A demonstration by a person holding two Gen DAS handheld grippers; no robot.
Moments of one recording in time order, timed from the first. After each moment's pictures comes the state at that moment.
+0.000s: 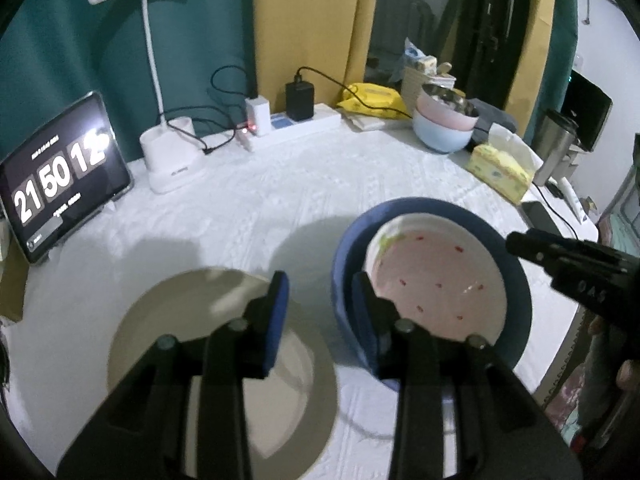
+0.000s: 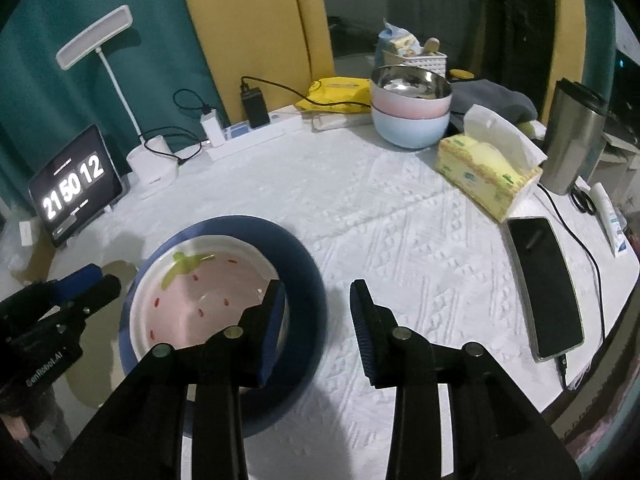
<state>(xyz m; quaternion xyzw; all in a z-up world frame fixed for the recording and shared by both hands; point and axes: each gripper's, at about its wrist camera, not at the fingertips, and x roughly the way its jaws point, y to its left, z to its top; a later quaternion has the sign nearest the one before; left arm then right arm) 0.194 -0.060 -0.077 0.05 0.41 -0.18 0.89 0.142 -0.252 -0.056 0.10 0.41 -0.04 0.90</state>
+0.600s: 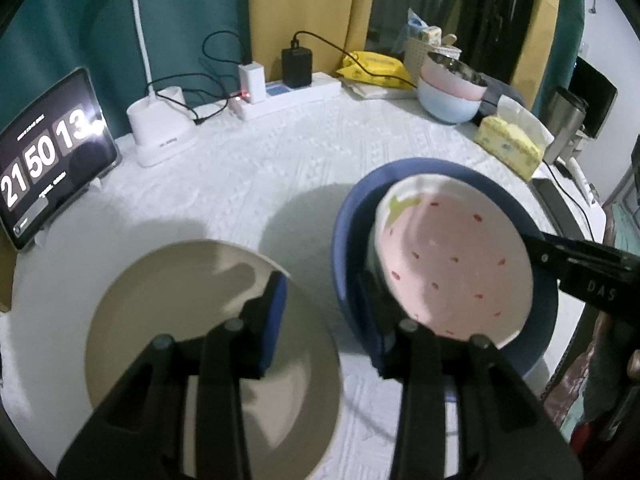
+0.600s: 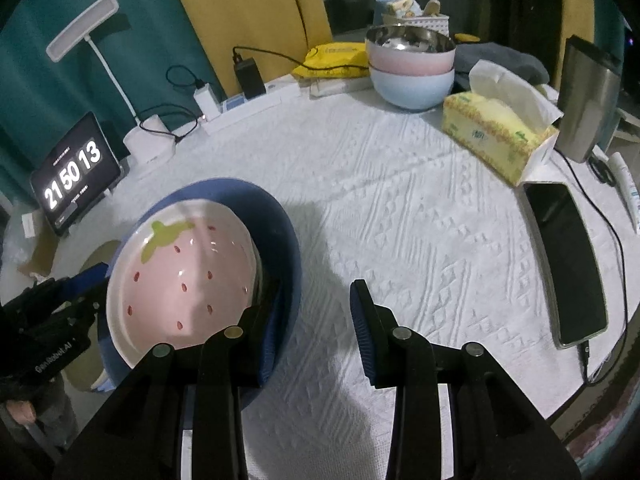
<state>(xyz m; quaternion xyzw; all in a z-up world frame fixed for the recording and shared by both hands) 0.202 -0.068 -0.106 0.07 0.44 -0.18 0.88 0.146 -0.261 -0.089 0.13 0.45 -0.01 0.88</state>
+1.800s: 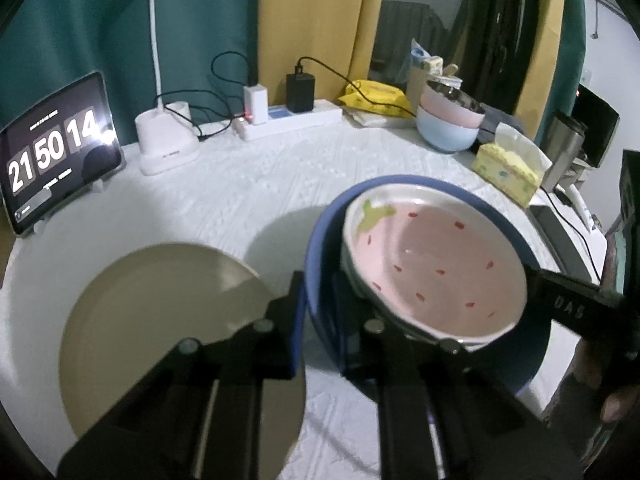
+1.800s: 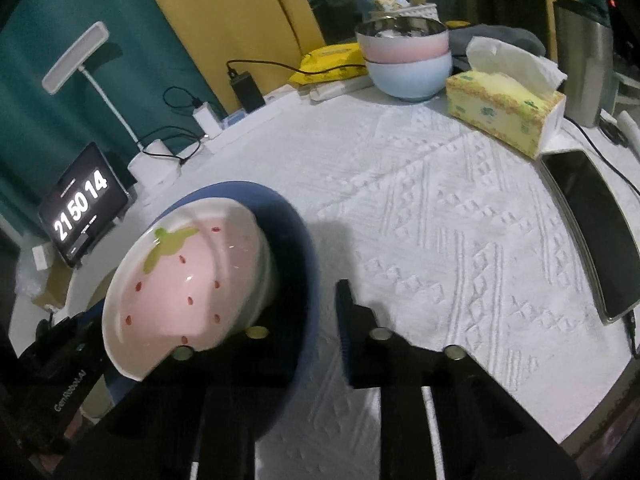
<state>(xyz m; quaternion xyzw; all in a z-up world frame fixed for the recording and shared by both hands) 0.188 -0.076 -0.112 0.03 0.39 -0.17 0.91 0.145 -0.251 -0.100 0.17 0.41 -0.02 0.90</state>
